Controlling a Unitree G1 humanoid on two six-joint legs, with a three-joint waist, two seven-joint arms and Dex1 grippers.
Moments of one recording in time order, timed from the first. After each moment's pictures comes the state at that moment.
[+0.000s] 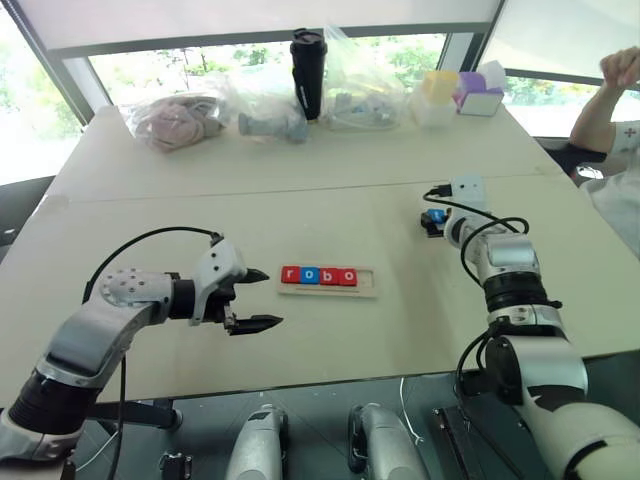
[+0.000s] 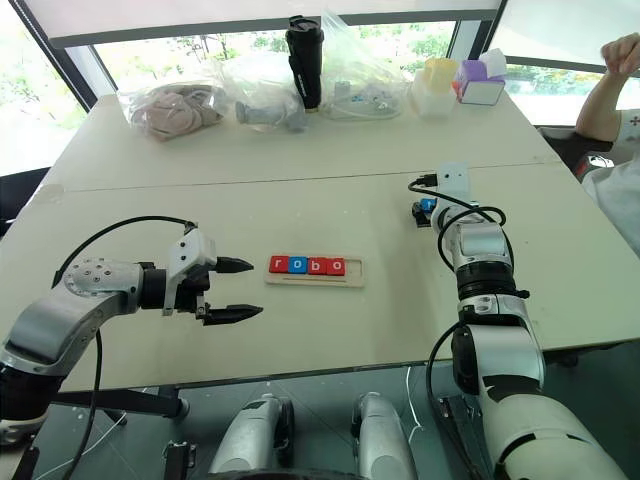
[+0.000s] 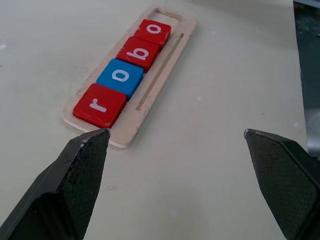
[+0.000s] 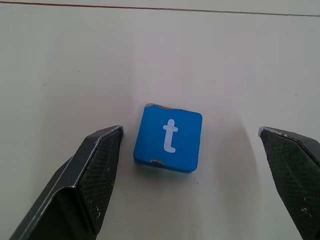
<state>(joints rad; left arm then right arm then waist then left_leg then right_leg) -0.28 0.82 -0.09 -0.34 -0.44 0.62 -1.02 -0.88 -0.38 -0.15 0.69 0.05 0.63 0.11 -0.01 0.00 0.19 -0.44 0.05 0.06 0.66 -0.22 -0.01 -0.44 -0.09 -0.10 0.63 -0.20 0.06</state>
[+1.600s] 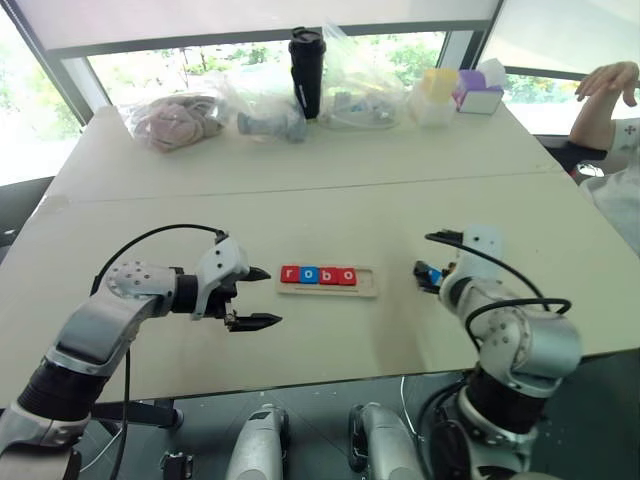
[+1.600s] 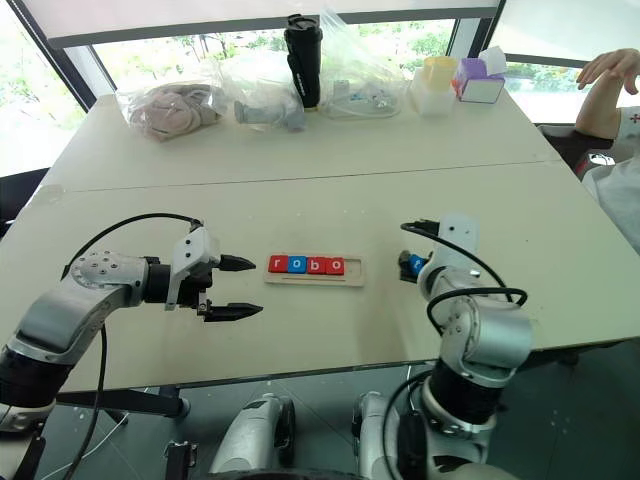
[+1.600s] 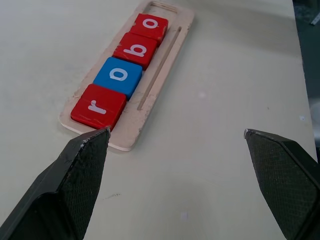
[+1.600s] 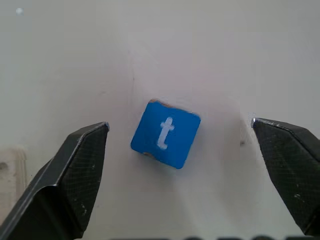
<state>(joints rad) -0.34 0.82 -0.13 -0.25 -0.39 0.57 -1.08 -0.46 -0.13 -0.29 -0.63 0.06 1.60 -0.03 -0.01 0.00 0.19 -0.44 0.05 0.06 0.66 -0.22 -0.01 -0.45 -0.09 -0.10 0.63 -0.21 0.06</state>
